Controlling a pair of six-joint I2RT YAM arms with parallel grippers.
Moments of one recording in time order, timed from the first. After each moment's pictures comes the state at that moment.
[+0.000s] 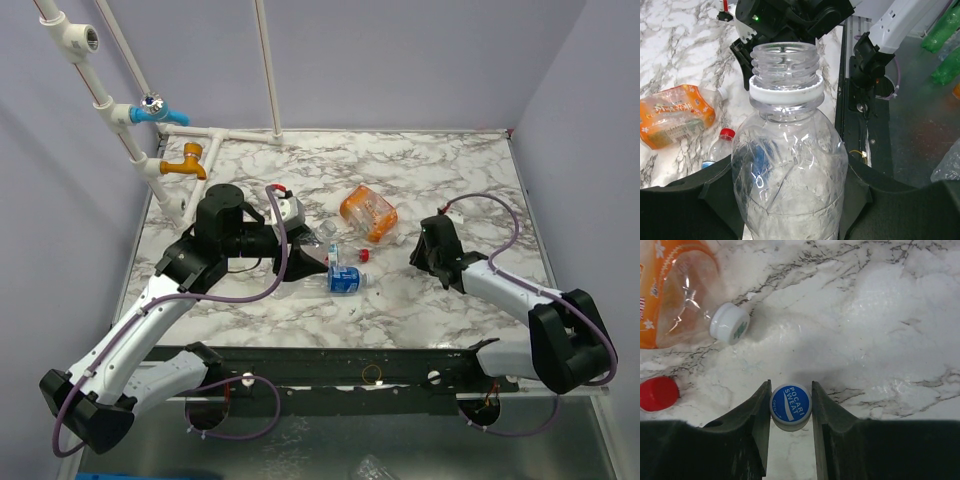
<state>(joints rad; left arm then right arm) -0.58 0.97 1.04 -0.36 0.87 0.13 0.39 1.29 0.59 -0.12 0.29 0.57</state>
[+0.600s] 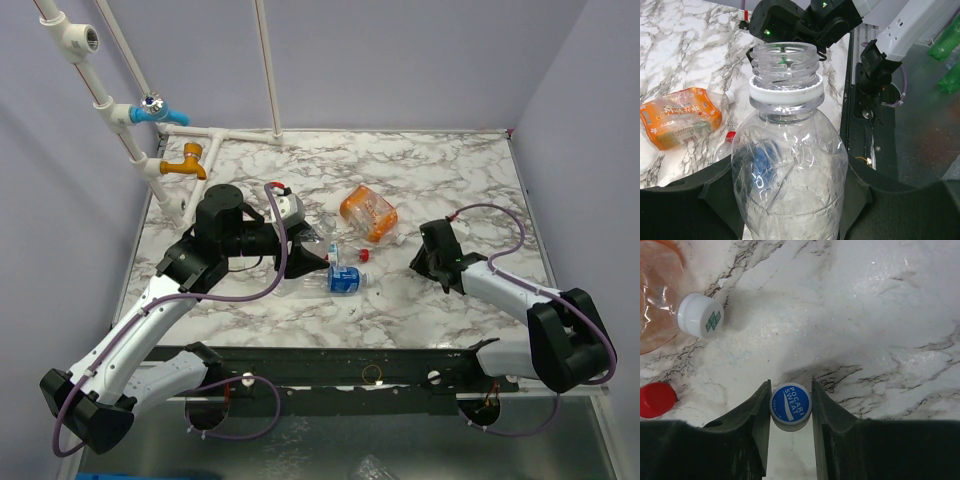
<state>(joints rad) -0.58 0.96 1.02 -0.31 0.85 0.09 0.39 1.31 0.57 -0.18 0.30 0.77</state>
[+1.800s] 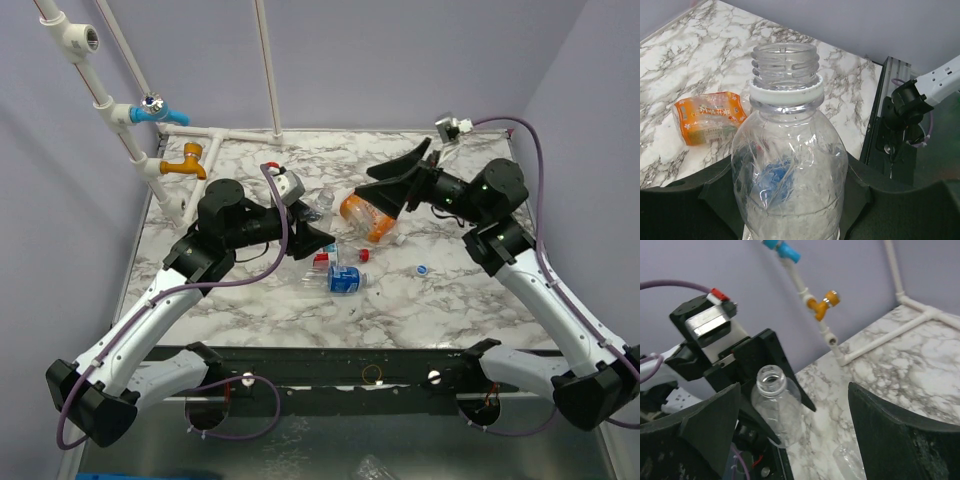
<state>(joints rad) -0.58 1.00 1.02 -0.16 0.66 -0.07 0.44 1.07 1.09 0.20 -0.64 0.58</state>
